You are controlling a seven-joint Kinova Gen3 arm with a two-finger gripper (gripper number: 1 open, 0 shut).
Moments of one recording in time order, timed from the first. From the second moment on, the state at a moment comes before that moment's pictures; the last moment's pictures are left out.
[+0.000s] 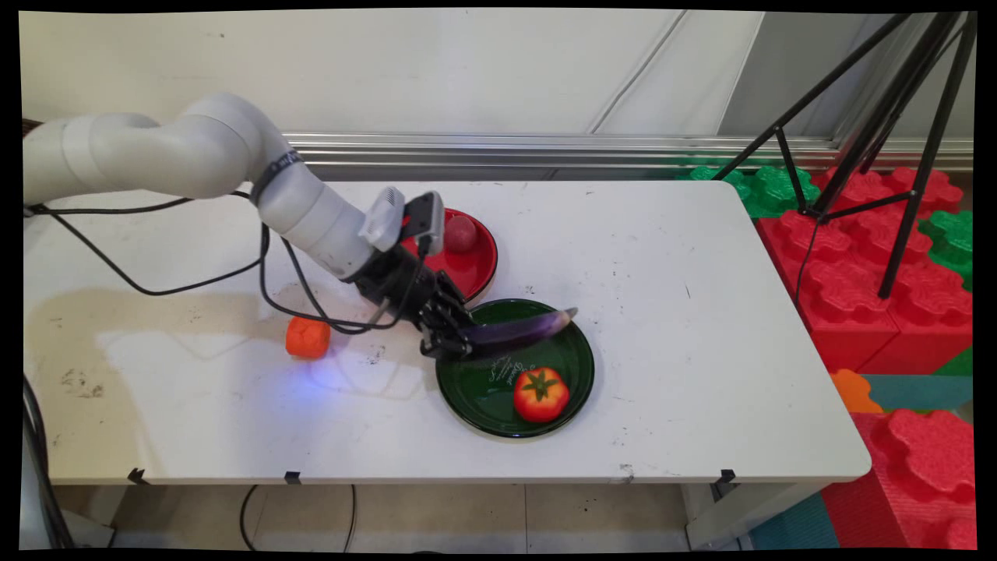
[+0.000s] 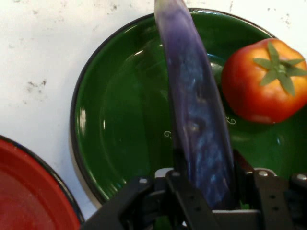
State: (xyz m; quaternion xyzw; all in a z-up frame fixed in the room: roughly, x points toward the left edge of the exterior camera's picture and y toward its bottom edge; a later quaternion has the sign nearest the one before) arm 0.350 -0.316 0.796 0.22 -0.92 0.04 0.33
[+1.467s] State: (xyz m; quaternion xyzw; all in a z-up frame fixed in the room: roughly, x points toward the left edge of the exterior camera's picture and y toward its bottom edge) arm 0.482 -0.275 0.897 0.17 -0.91 0.10 0.36
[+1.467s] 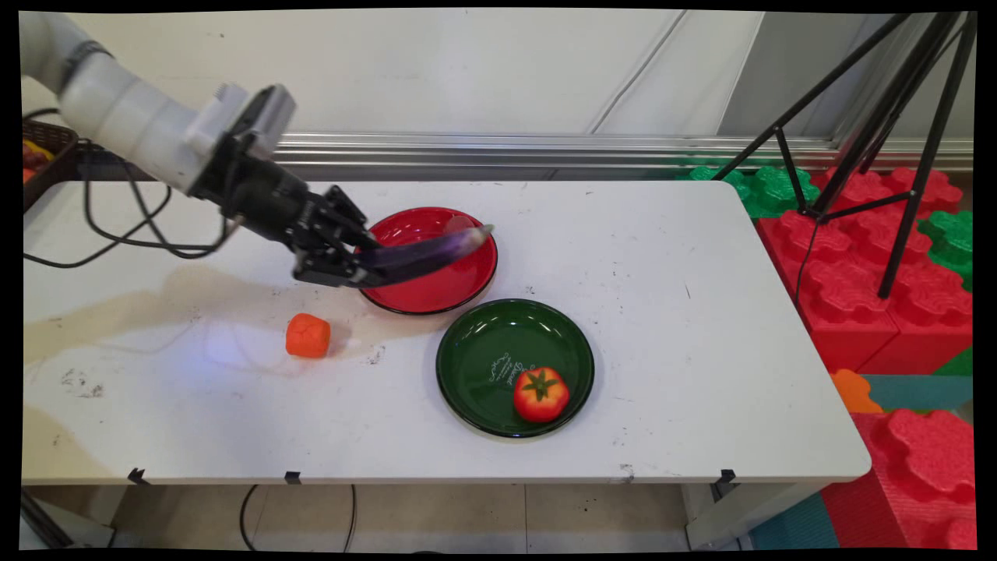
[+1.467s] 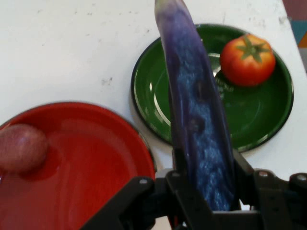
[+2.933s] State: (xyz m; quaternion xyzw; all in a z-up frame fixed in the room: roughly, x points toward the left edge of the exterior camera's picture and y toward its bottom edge) arm 0.626 -0.268 0.875 0.11 -0.96 0.13 0.22
